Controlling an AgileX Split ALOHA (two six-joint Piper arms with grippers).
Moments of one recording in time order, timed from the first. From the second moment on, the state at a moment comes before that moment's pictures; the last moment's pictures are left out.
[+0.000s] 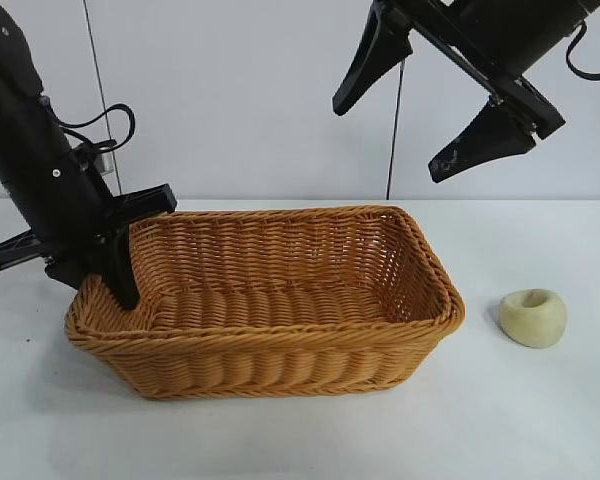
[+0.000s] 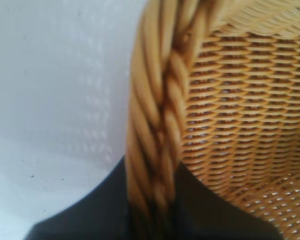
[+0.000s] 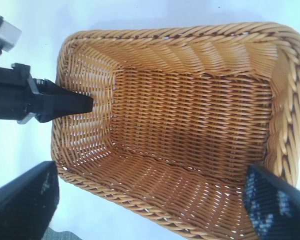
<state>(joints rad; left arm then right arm) -0.23 2.06 -1.31 -0.45 0.81 -0.01 0.22 1.70 -1.28 0.64 0.88 -0.11</state>
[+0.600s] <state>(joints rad) -0.23 2.06 -1.33 -0.42 0.82 -0.01 0.22 1.70 -1.28 0.64 0.88 -0.11</state>
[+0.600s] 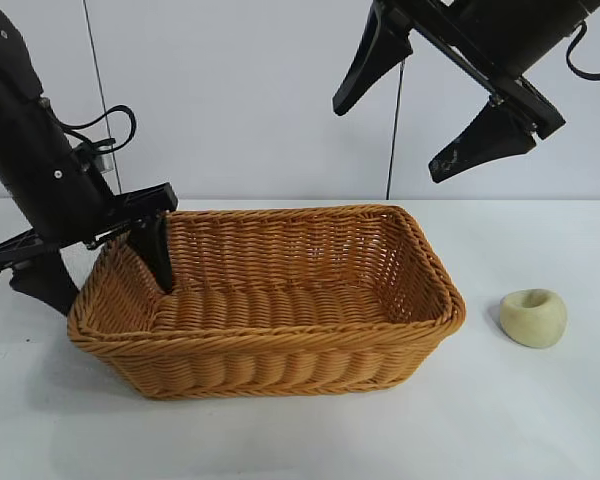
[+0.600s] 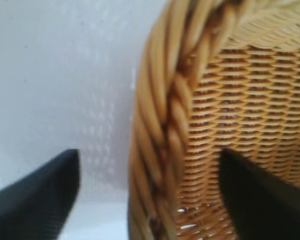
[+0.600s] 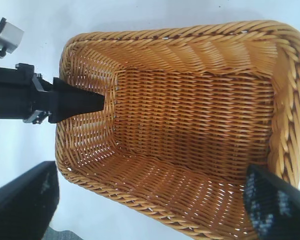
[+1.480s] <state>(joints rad) -0.19 2.06 -1.82 -0.02 1.20 -0.05 0.22 1.70 -1.28 0.64 0.88 -0.11</state>
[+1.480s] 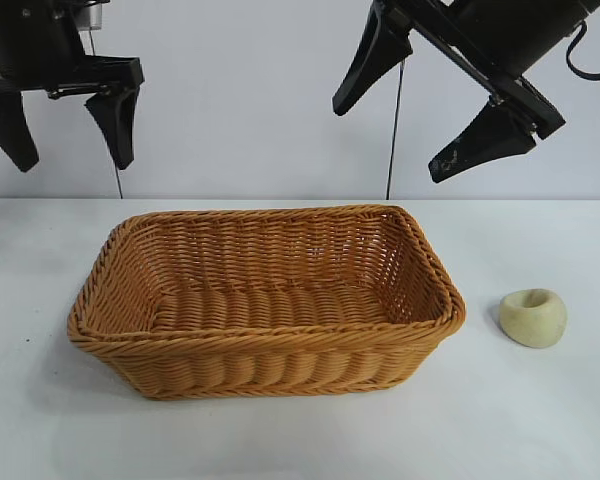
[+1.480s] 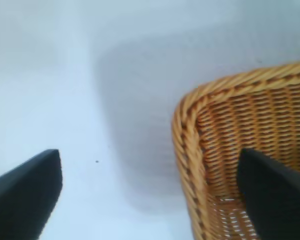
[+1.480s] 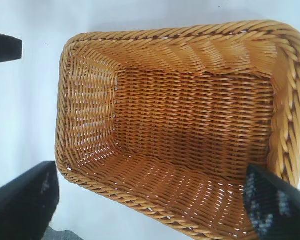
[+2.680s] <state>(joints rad) -0.04 1.26 -1.09 -0.02 1.21 0.00 0.22 1.70 -1.28 0.64 0.88 -0.11</state>
